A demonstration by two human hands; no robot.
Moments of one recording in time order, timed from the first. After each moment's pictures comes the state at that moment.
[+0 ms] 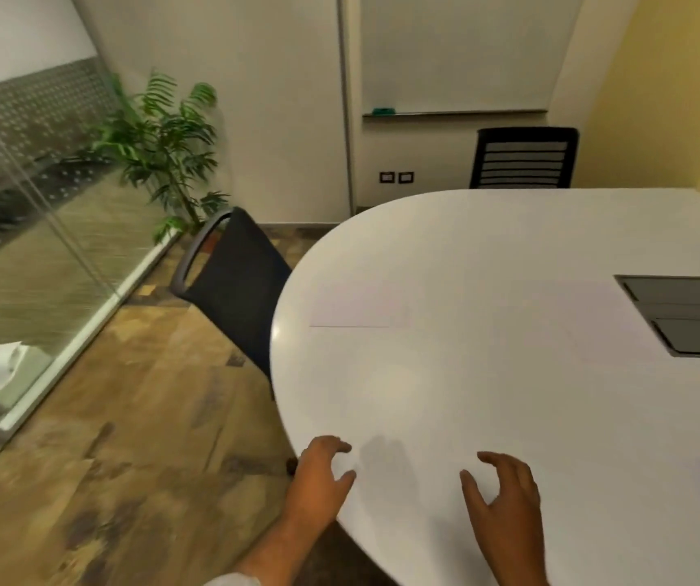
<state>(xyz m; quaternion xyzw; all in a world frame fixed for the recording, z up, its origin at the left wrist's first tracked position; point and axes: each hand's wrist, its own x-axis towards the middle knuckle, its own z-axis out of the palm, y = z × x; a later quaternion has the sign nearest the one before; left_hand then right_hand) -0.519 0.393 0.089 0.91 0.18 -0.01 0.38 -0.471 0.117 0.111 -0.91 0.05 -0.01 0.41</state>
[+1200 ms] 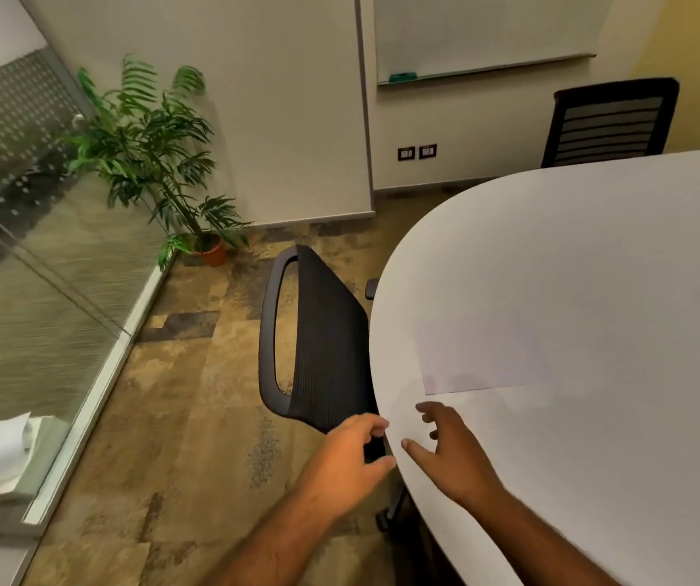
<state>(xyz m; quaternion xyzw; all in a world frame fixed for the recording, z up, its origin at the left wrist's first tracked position) -0.334 0.753 0.185 0.92 0.07 -0.11 0.37 -0.277 0.561 0.142 -0.89 -0.06 0.18 0.41</state>
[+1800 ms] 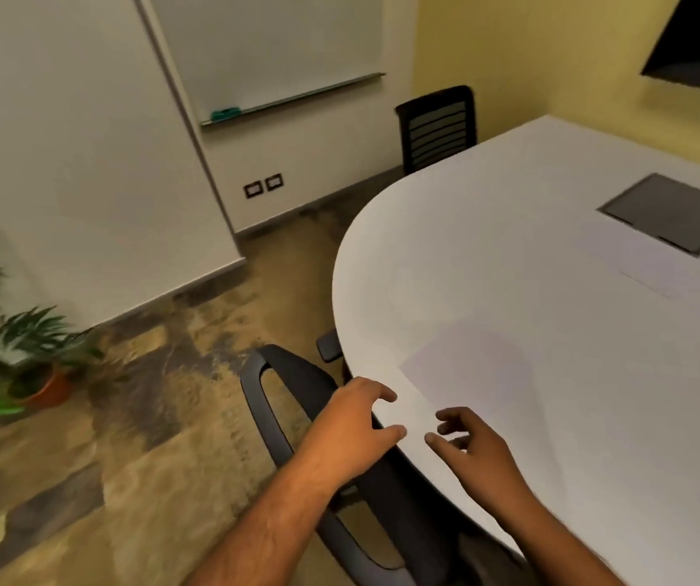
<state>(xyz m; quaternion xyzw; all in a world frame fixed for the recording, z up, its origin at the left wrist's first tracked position) -0.087 0.924 0.223 0.89 -0.22 -0.19 0.34 -0.189 0.726 0.161 -0.83 0.24 0.02 0.50</state>
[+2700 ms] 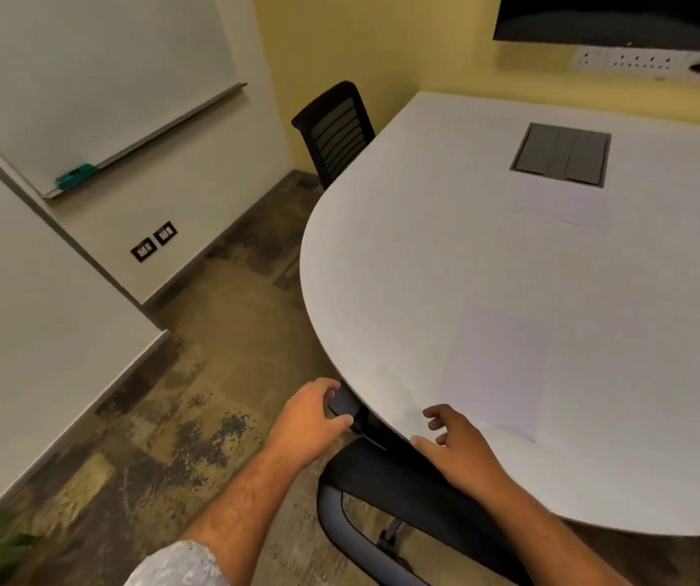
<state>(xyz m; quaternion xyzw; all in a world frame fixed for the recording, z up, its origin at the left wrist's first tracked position) 0.205 1.000 0.187 0.87 -0.31 -0.28 0.24 -0.005 0.839 0.130 -0.78 0.41 0.00 0.47</state>
